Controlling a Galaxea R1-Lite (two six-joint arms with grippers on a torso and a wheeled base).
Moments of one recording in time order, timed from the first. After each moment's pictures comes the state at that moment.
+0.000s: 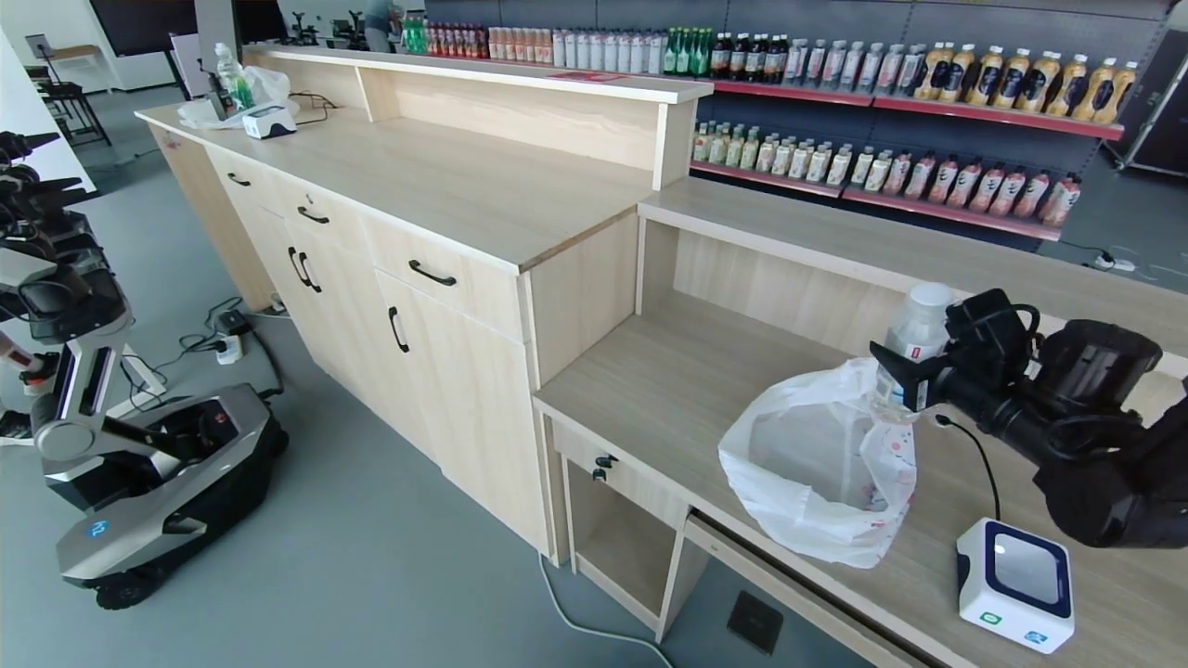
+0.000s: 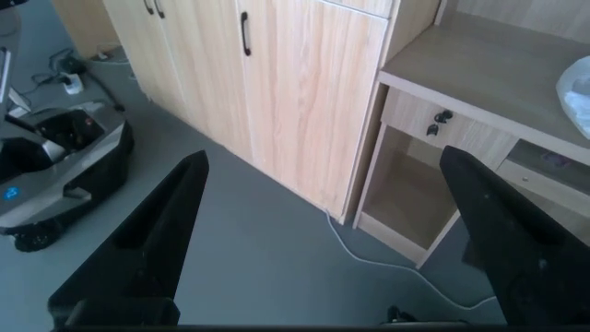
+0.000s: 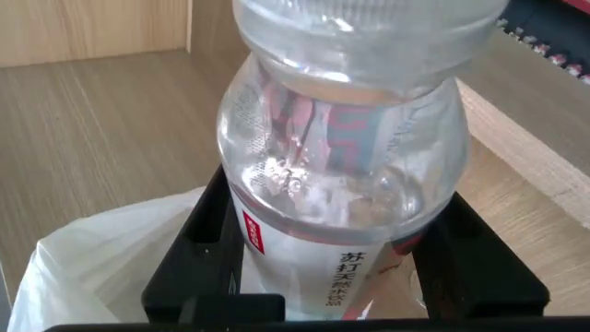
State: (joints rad) left arm 0.00 0.00 0.00 0.00 -0.02 0.00; right arm -0.06 2.08 -0.72 -1.39 0.29 -0.35
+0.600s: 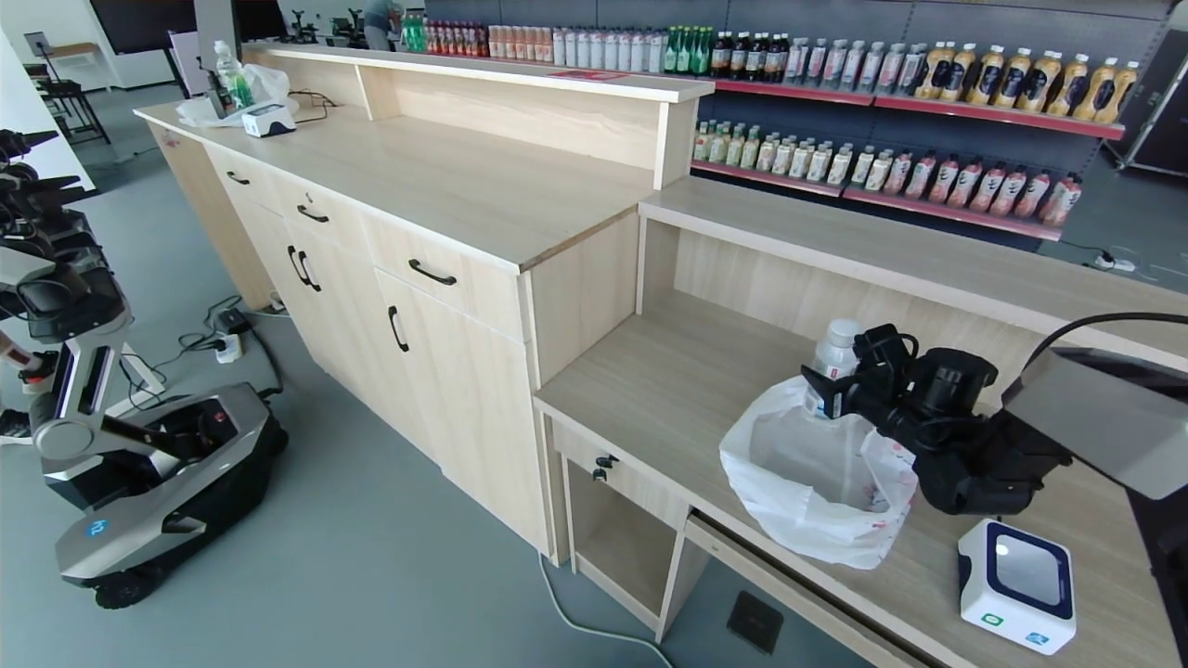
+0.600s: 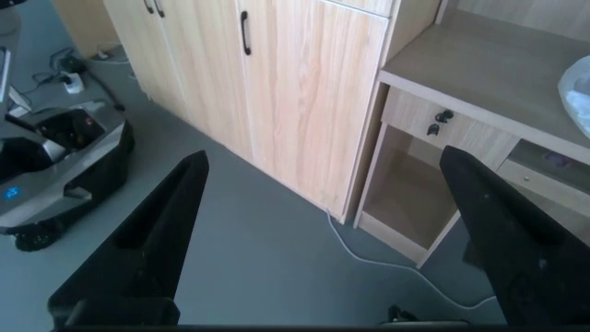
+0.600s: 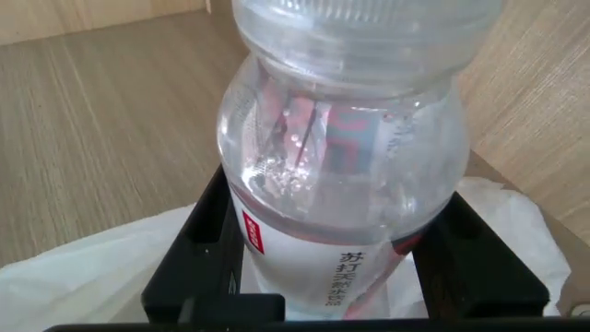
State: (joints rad) left arm 0.00 0.00 0.00 0.00 -0.02 0.00; right arm -0.03 2.49 -1.17 -1.31 0.29 -0.24
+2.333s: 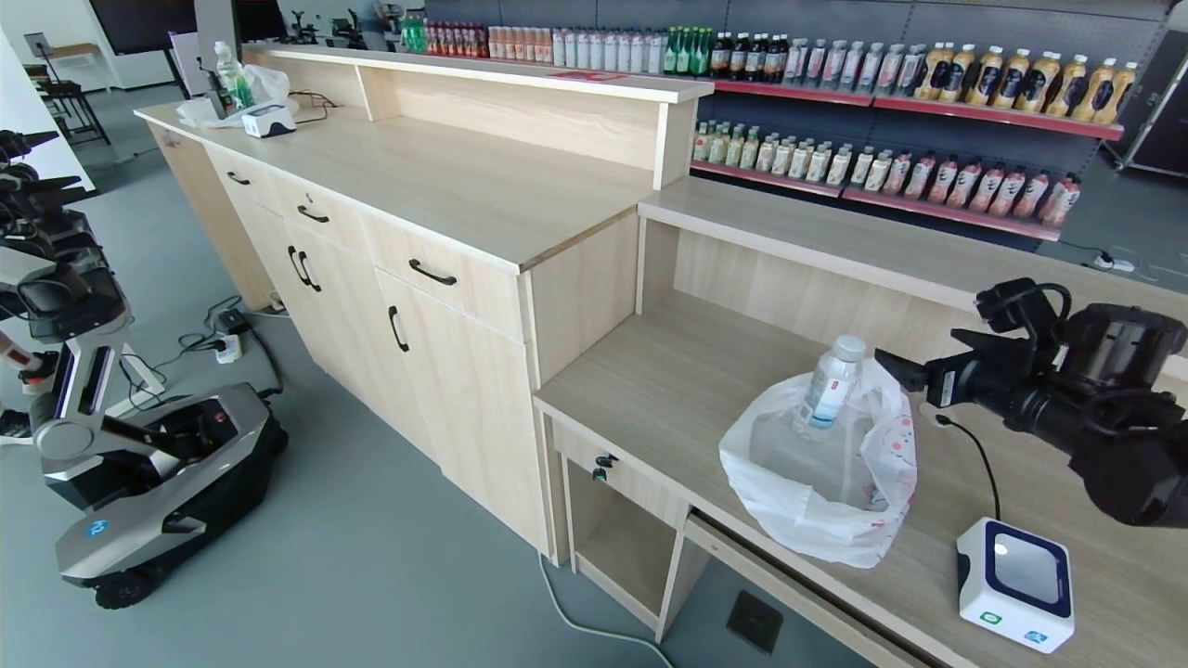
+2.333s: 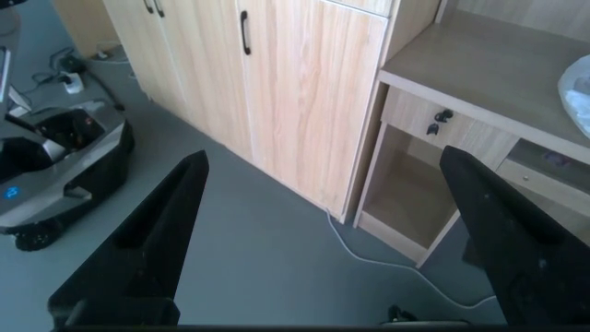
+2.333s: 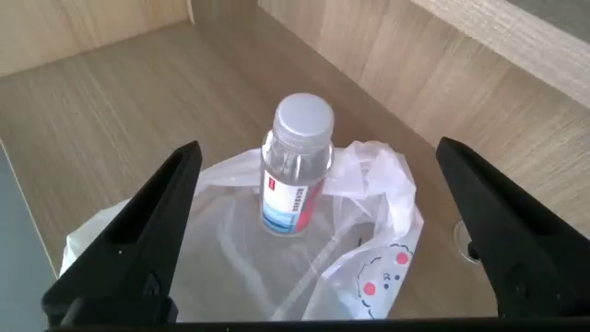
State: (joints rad) left arm 0.00 0.00 0.00 0.00 -0.02 0.00; right arm -0.14 1.96 -0.74 -1.12 0.28 -0.25
